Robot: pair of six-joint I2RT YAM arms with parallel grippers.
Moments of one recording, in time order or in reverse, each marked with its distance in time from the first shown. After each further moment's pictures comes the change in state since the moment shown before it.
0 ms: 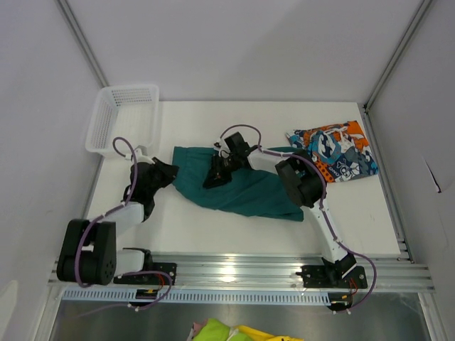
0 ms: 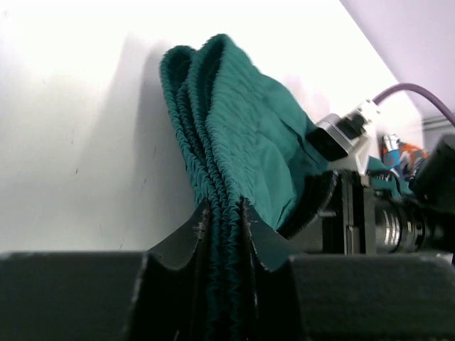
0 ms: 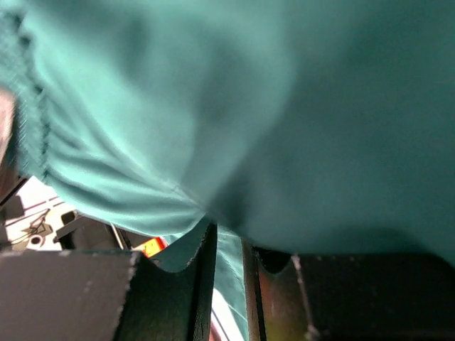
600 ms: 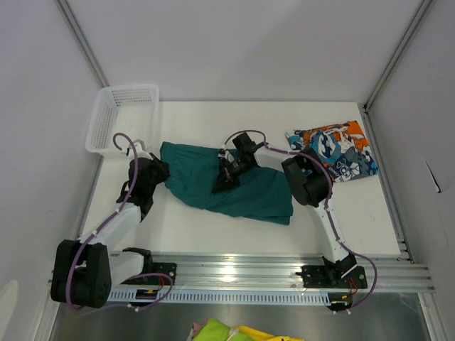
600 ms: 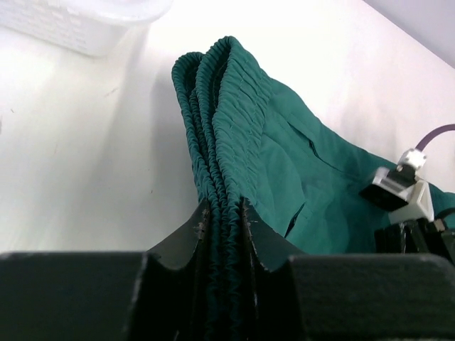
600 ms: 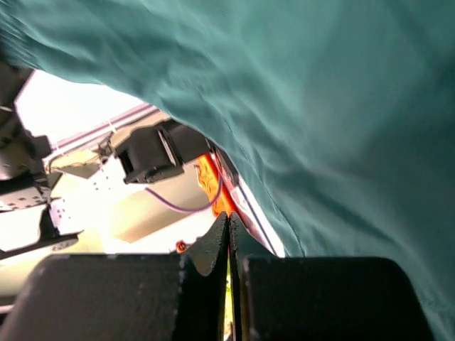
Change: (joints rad) left arm -0.075 -0.222 0.089 -0.324 -0.272 0.228; right arm -0.052 -0.048 -0.042 -0.191 -0.300 -0.048
